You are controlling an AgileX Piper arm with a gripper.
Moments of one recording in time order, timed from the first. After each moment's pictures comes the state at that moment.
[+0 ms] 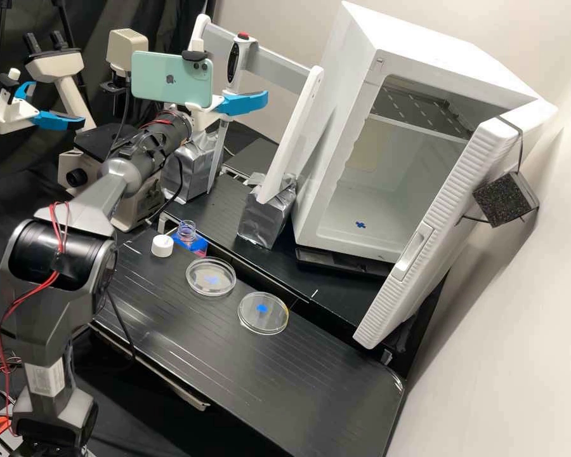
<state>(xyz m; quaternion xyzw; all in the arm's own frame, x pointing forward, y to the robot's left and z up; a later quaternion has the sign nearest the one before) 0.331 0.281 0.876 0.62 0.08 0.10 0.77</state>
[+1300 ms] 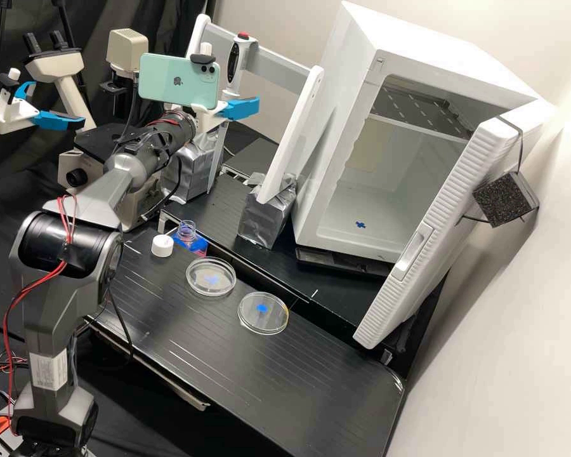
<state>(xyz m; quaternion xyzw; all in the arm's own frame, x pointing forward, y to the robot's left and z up) 0.342 0.280 0.870 0.63 0.08 0.07 0.77</state>
